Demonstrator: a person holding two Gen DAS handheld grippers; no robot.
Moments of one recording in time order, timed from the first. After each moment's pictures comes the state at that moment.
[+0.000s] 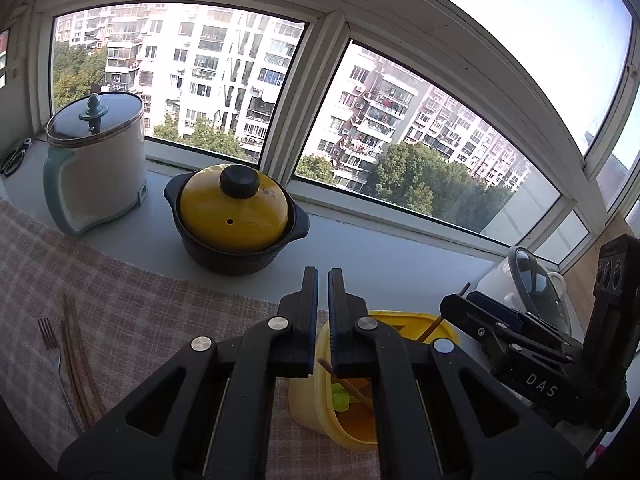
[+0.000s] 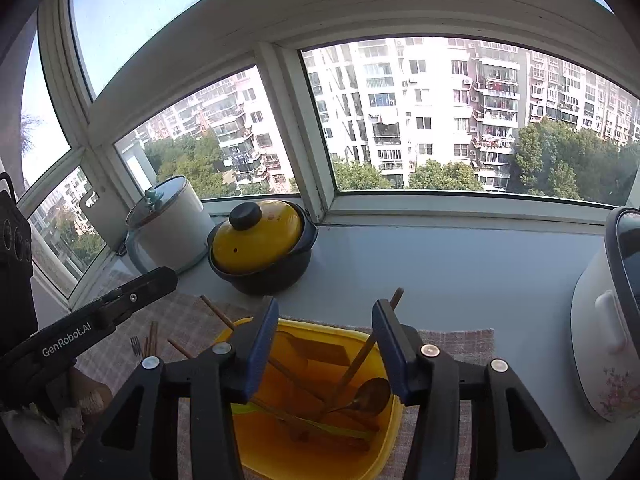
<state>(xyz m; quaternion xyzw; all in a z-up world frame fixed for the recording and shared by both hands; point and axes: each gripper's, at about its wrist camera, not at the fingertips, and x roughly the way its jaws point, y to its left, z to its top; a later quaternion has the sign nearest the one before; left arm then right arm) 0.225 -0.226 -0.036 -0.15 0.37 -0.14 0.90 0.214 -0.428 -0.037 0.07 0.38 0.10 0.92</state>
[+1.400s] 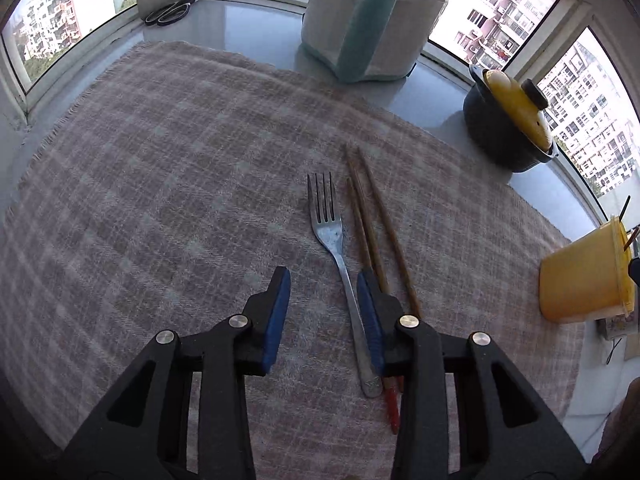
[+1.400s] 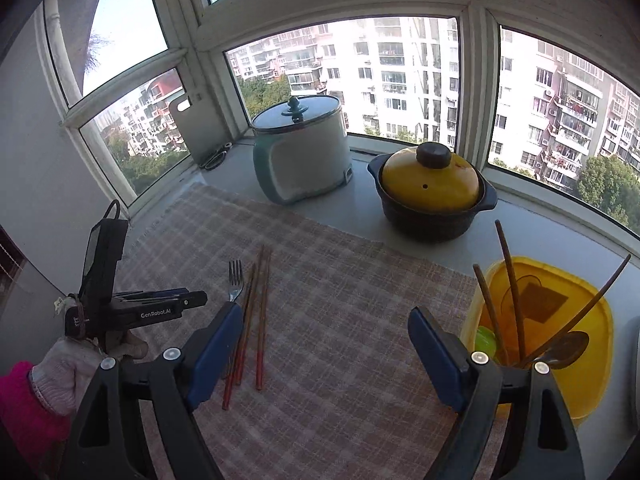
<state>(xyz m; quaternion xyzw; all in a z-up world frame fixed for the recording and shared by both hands) 0.162 0.020 -0.164 -0.16 0.55 0.04 0.82 0.169 -0.242 -0.063 -0.02 0.44 0.25 0.86</state>
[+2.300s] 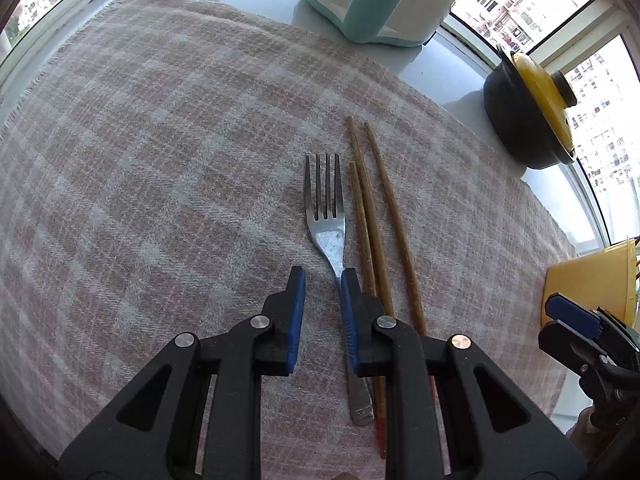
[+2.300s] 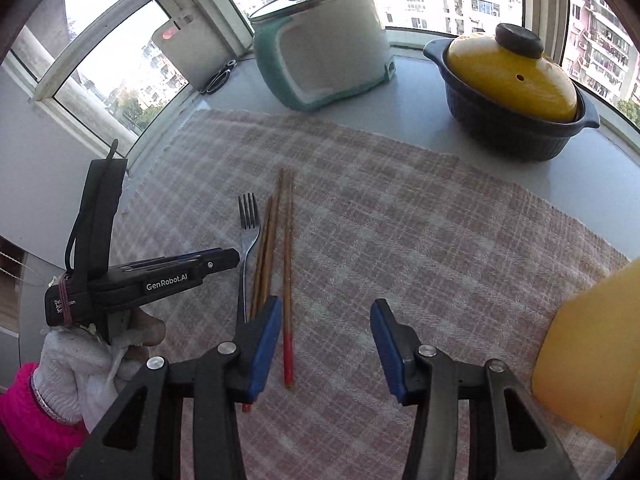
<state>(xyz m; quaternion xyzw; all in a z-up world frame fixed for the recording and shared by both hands) 0.198 0.022 -0.199 -0.20 0.59 0.02 0.78 0.217 -0.190 -0.145 0.00 0.57 0.27 0.78</state>
